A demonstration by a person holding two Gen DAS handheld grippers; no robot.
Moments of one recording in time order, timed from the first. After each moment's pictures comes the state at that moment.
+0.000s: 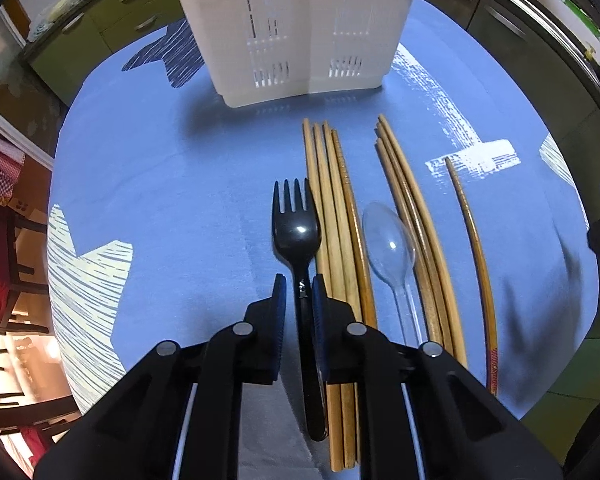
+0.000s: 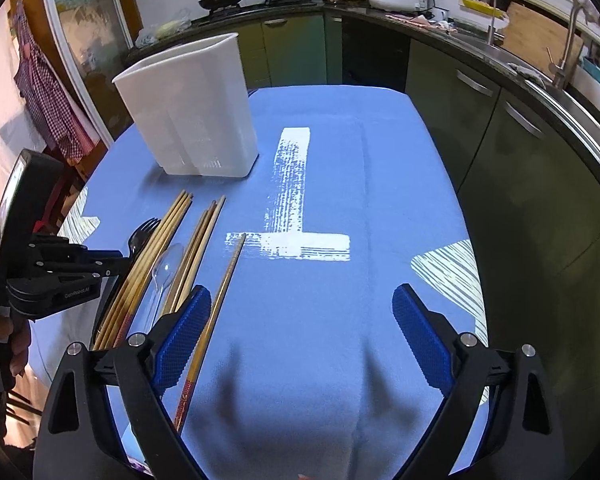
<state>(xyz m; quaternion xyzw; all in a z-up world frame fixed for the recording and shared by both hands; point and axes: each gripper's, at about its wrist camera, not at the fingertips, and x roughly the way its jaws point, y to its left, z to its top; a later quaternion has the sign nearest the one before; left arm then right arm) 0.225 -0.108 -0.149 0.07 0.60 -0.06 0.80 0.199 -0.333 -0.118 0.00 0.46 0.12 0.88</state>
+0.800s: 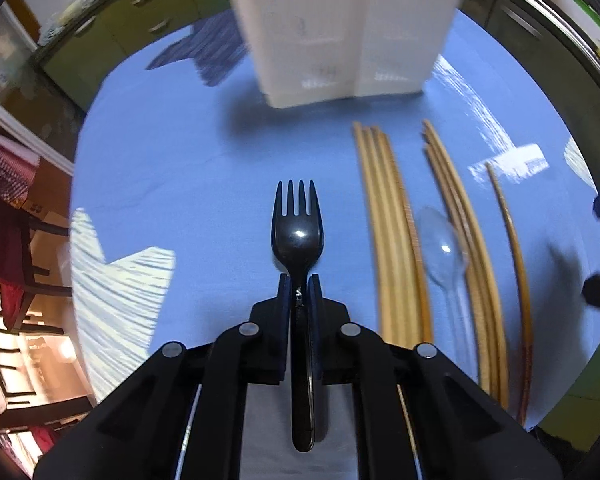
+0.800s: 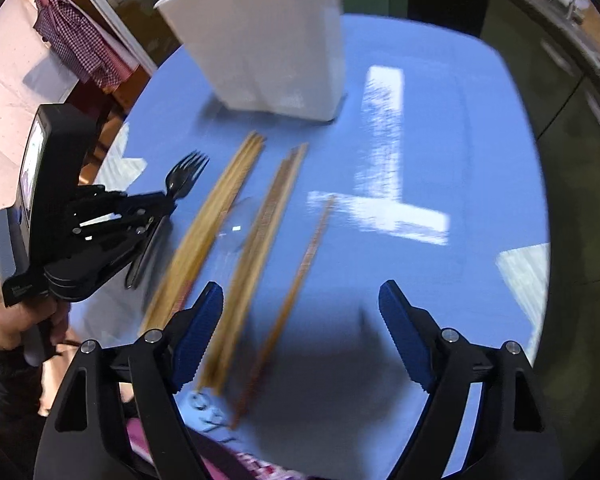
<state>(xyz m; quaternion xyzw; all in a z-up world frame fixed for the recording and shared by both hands) 0.232 -0.080 -0.150 0.09 0.59 -0.04 0.80 0.226 -0.266 -0.128 -0.02 0.59 0.21 0.77</state>
